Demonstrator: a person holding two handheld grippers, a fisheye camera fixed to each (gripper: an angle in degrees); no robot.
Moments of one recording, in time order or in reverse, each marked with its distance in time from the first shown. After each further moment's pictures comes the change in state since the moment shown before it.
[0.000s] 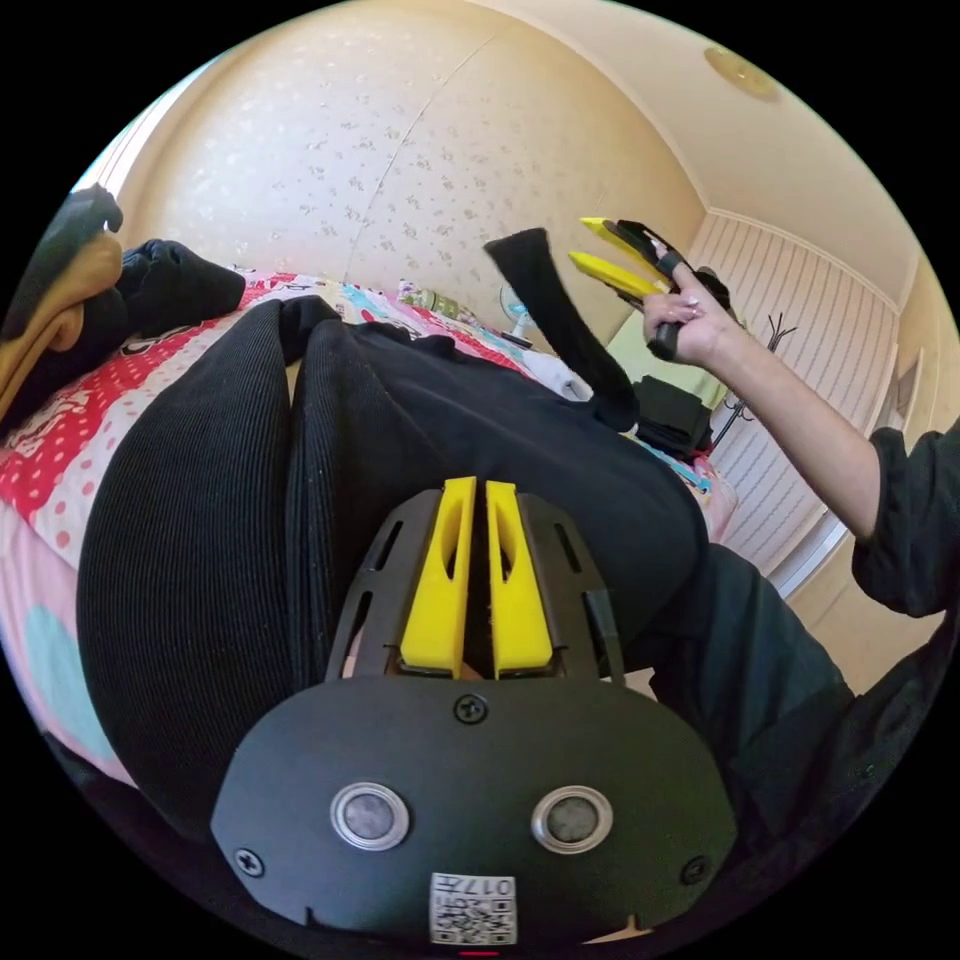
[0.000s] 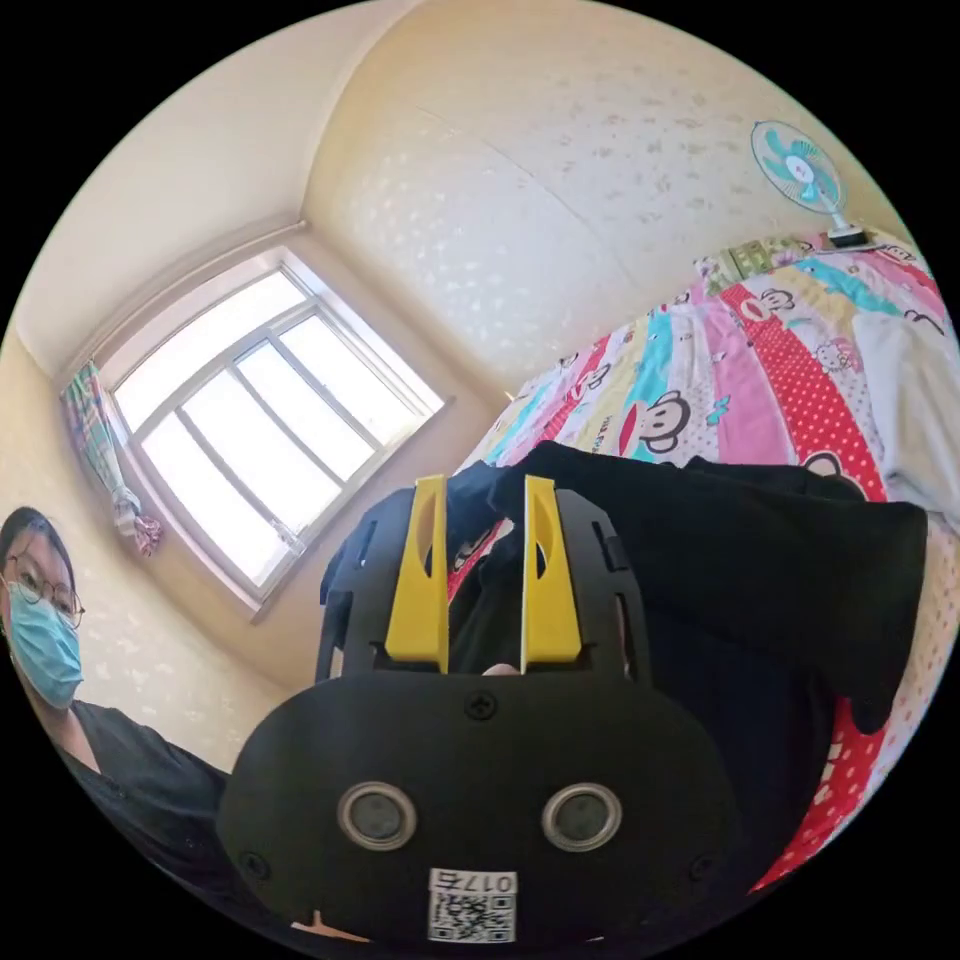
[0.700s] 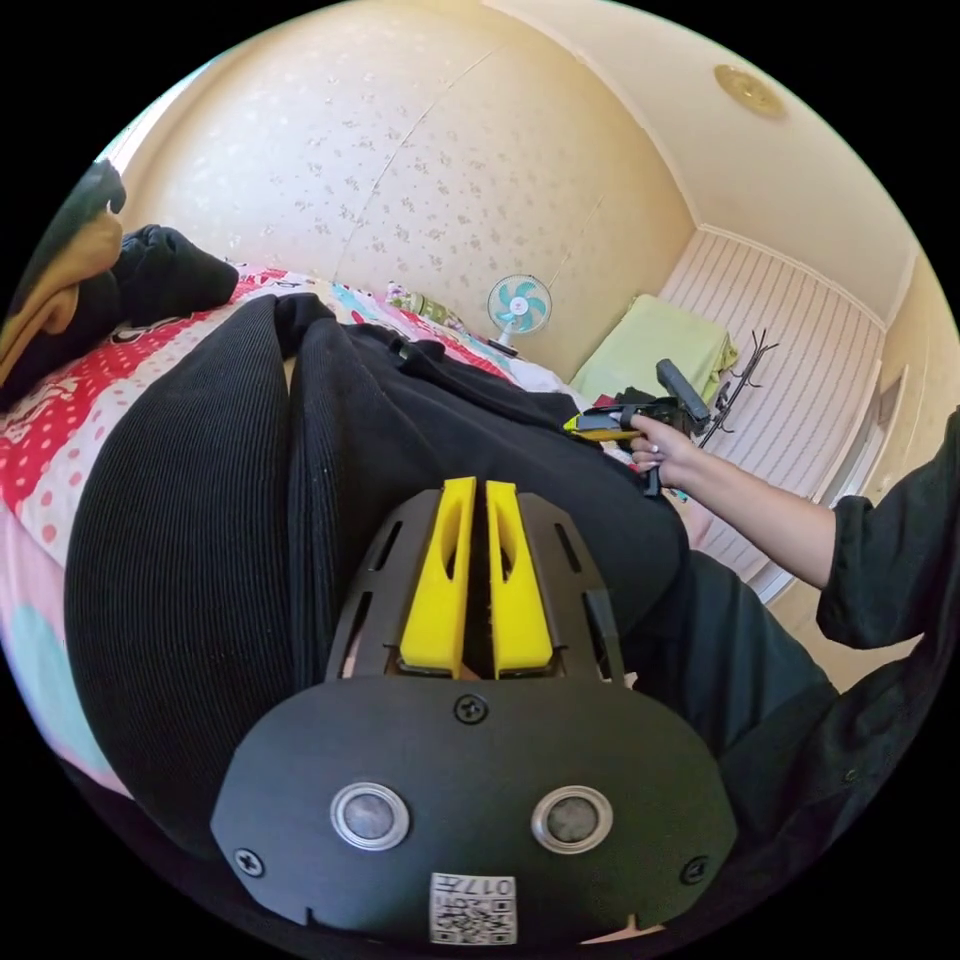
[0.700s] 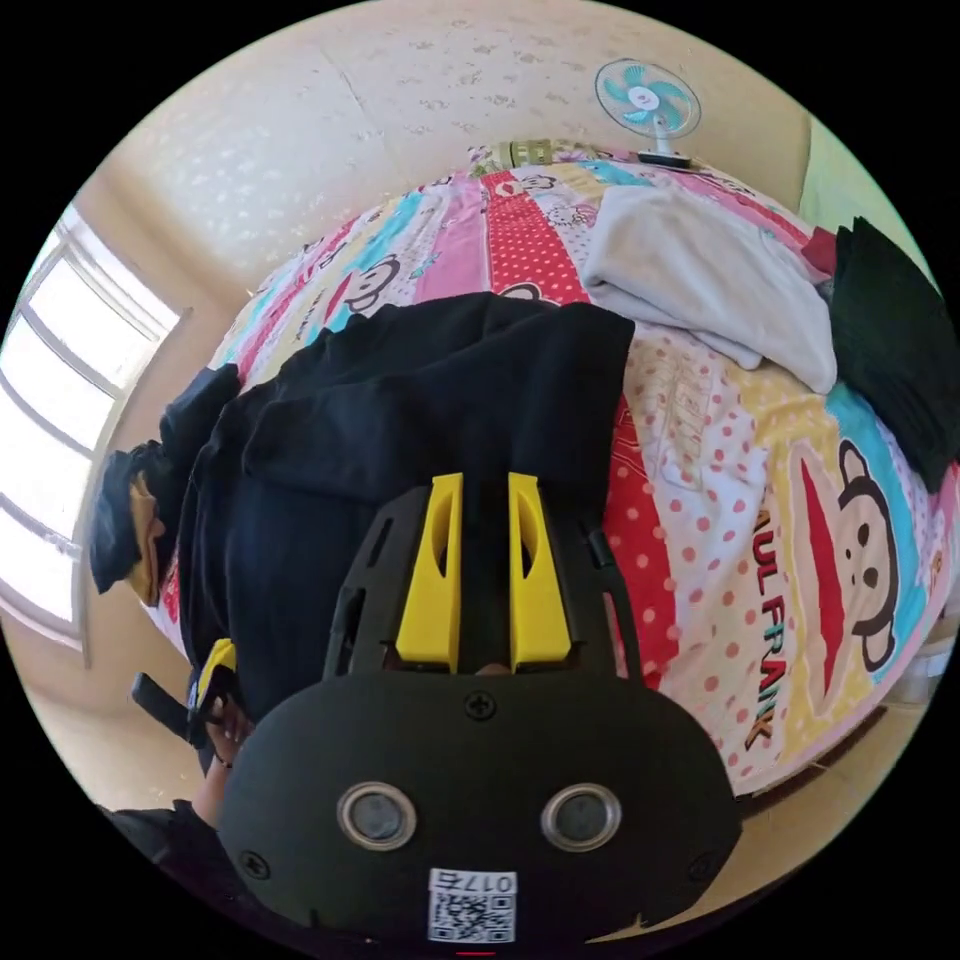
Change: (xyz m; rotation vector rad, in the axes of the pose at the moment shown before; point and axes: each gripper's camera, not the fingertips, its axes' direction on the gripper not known) left arm -0.004 -0.017 0.006 0.027 0.036 -0.007; right arm 0.068 0.083 0.022 -0.077 0.681 0.067
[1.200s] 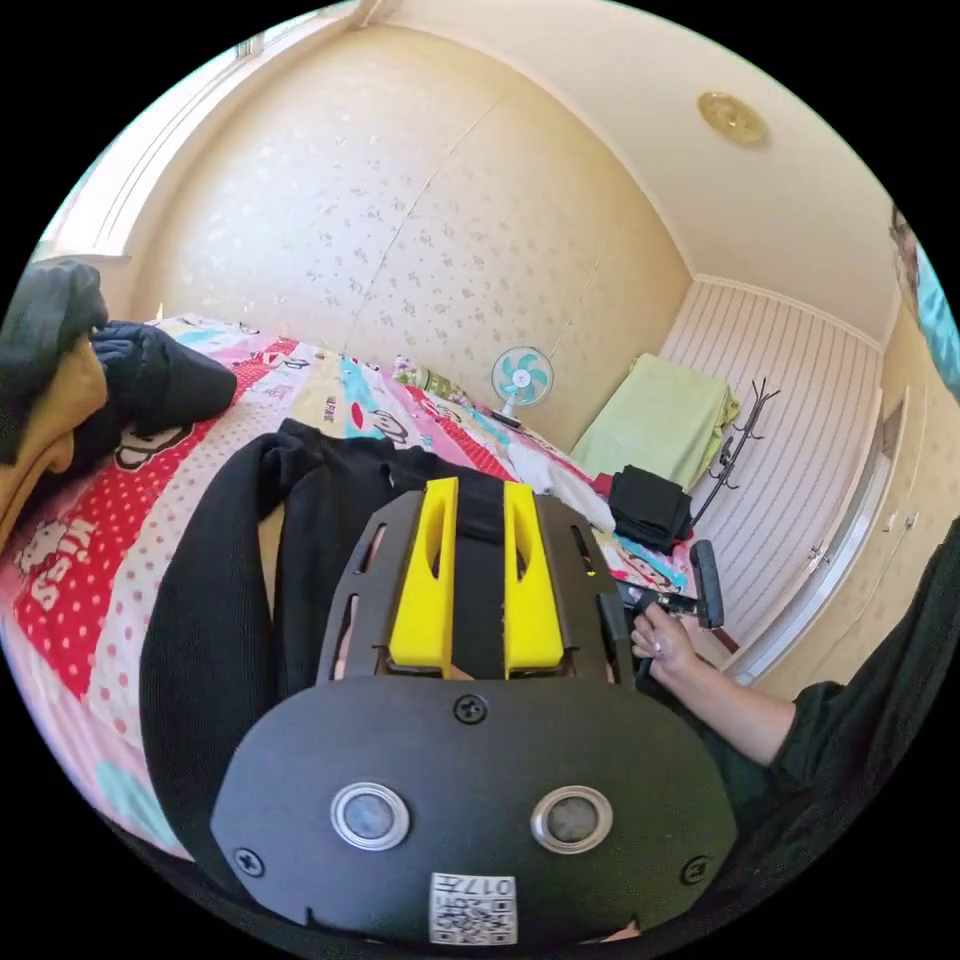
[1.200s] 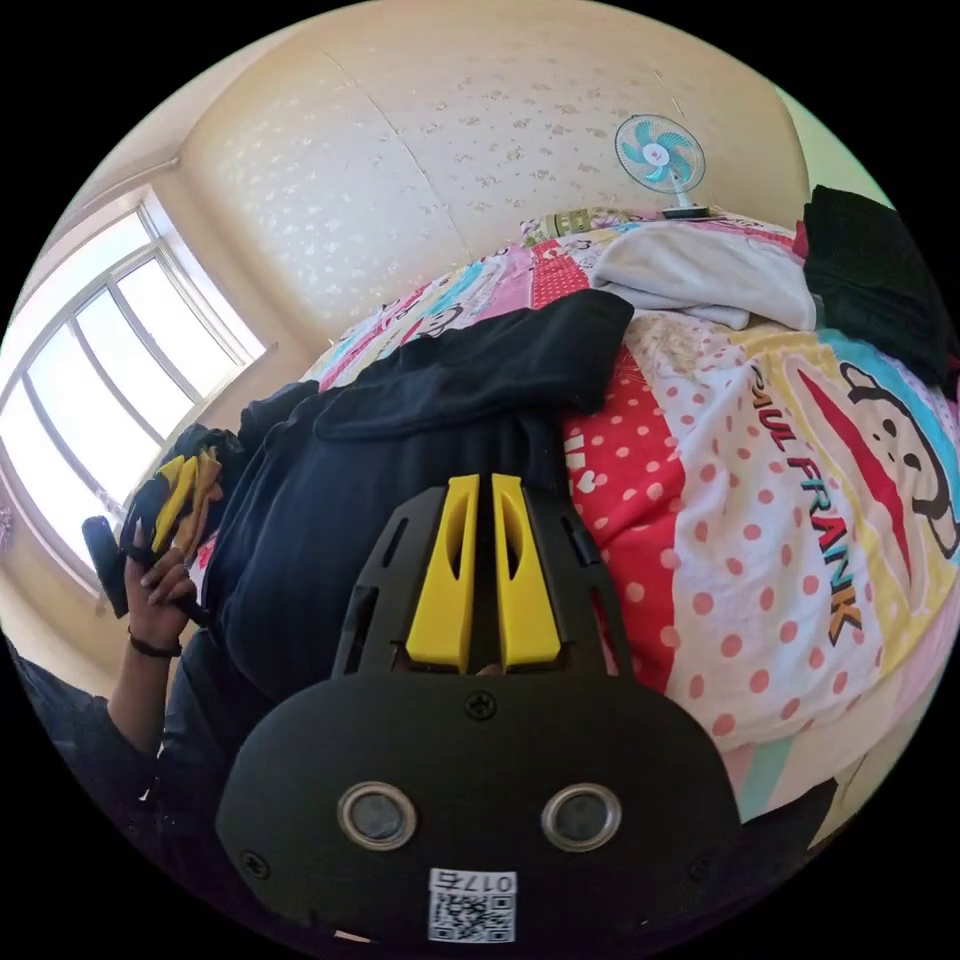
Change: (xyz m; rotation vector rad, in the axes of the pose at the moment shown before) left arm 0.020 -0.144 0.002 0.148 0.038 -0.045; right arm 0.055 0.073 0.020 0.107 -0.204 0.027
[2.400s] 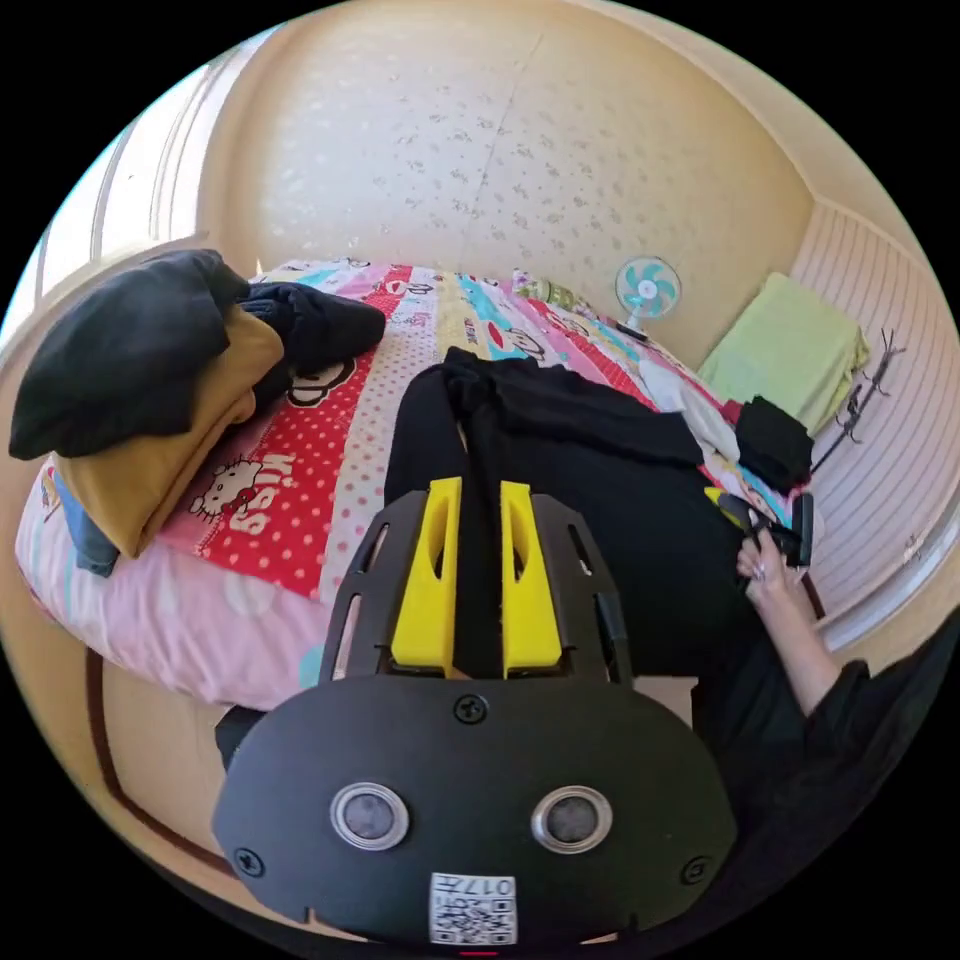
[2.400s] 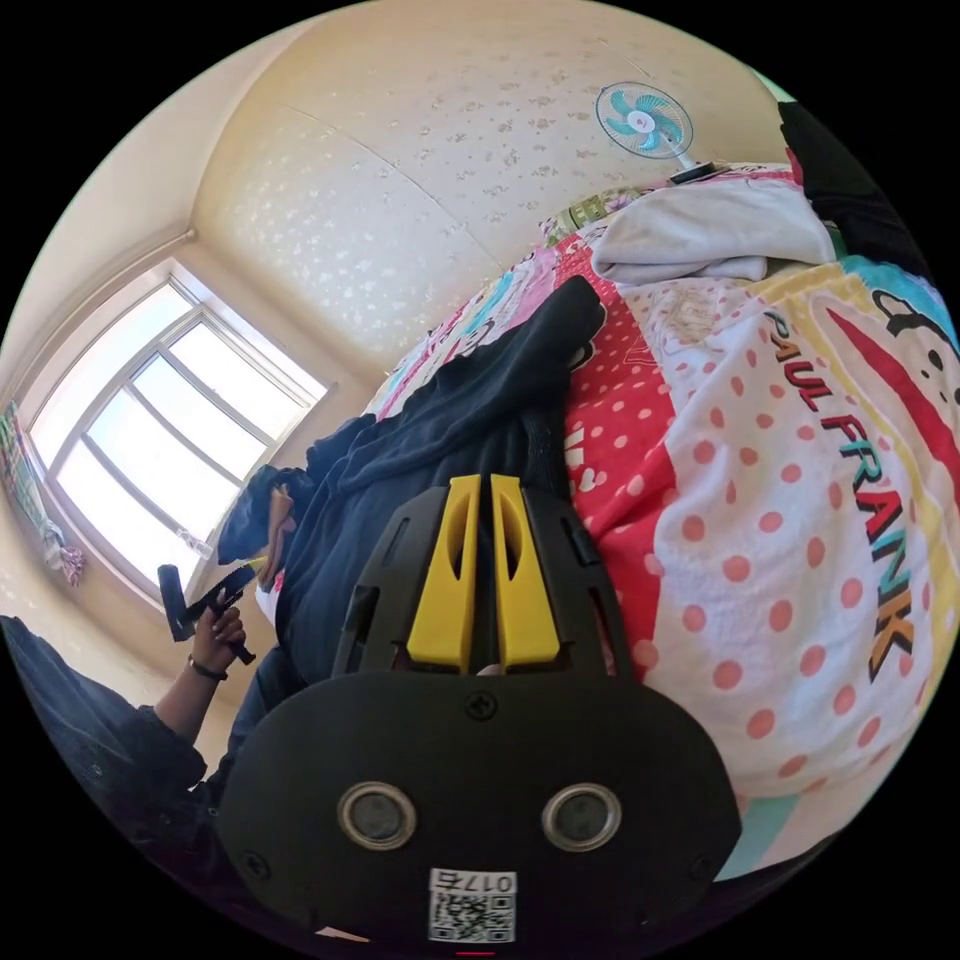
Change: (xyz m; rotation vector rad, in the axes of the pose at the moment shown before) left arm -0.009 -0.002 -0.048 -0.348 -0.417 0.027; right arm 0.094 -0.026 -0.044 0.026 -0.206 0.064
